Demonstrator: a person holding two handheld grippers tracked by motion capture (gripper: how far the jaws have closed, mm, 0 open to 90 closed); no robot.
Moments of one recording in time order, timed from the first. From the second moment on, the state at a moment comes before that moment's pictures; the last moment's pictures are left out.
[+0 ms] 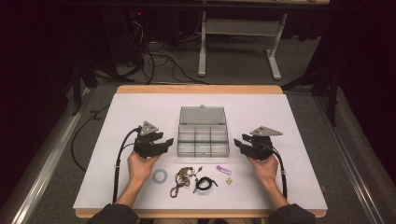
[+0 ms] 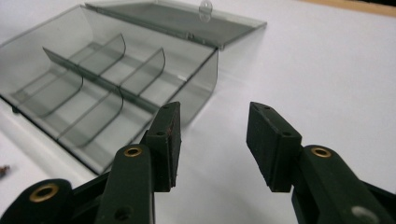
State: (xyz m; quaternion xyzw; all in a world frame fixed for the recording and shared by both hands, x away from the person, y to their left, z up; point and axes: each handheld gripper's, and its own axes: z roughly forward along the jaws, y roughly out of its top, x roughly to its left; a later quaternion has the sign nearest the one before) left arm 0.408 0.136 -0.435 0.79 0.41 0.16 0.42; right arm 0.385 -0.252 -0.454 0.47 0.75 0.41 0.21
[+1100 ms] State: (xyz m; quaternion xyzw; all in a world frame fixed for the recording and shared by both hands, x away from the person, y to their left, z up) left arm 0.332 0.118 -0.462 0.82 0.38 0.11 0.42; right arm 0.357 -0.265 -0.482 0.49 0.77 0.33 0.22
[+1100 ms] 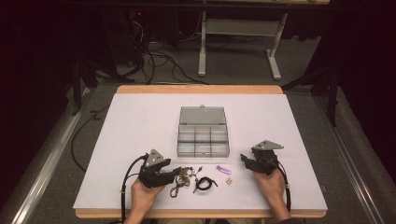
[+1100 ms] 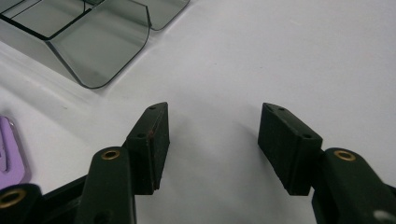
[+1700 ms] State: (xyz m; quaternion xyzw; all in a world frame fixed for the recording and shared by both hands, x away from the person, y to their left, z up) left arm 0.310 0.102 -0.475 0.83 0.37 0.11 0.40; right arm 0.356 -0.264 -0.482 0.49 0.77 0.33 0.23
